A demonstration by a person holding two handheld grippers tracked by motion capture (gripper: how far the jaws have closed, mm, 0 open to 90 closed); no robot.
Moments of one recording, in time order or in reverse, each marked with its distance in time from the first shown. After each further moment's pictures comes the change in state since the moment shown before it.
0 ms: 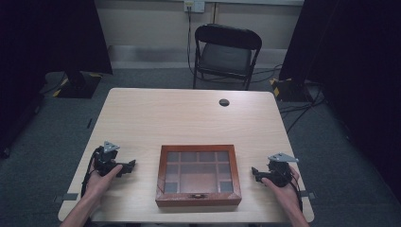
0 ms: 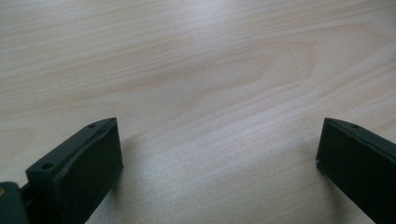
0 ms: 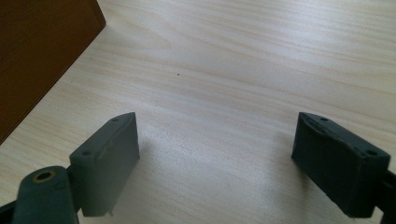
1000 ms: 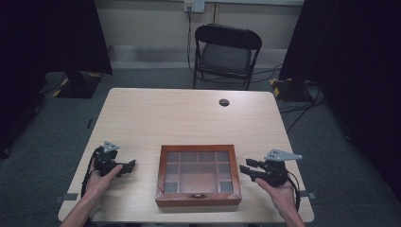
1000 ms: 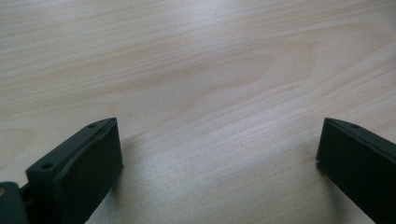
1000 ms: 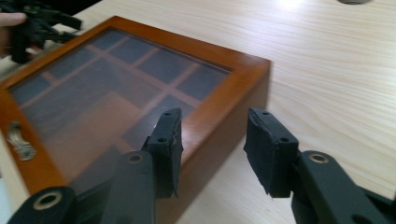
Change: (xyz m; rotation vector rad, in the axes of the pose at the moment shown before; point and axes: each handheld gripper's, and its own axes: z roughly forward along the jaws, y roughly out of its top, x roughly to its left) left arm 0.000 0.000 0.000 0.000 0.000 0.000; right arm 0.045 0.041 -0.052 -0.146 0.411 -0.075
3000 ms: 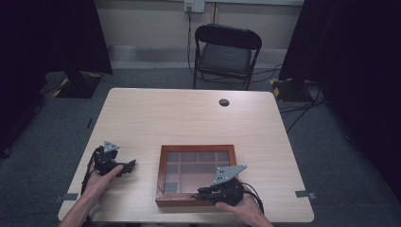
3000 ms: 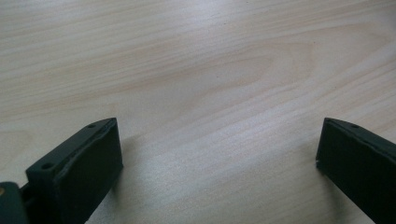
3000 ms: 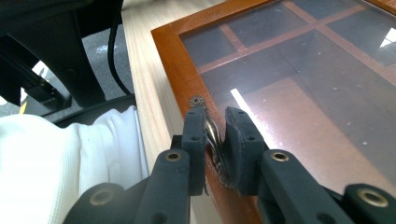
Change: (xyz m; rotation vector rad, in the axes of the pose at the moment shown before) left arm 0.000 0.001 0.001 0.000 -0.004 0.006; right arm 0.106 0.006 0.066 0.185 0.398 -0.282
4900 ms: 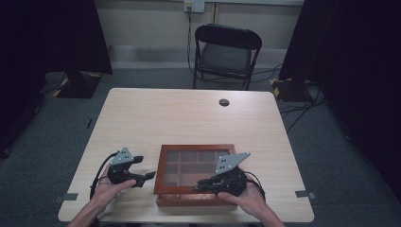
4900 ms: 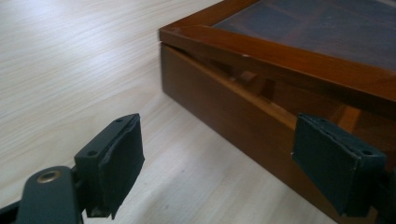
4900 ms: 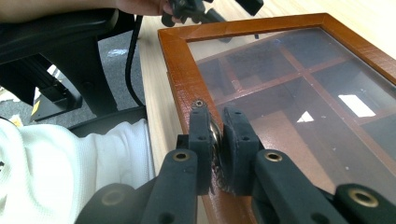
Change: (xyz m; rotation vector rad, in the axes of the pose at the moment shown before) left arm -0.064 0.012 -0.036 -0.162 -0.446 0.260; right arm -0.004 0.036 -0.024 -0.014 0.041 -0.037
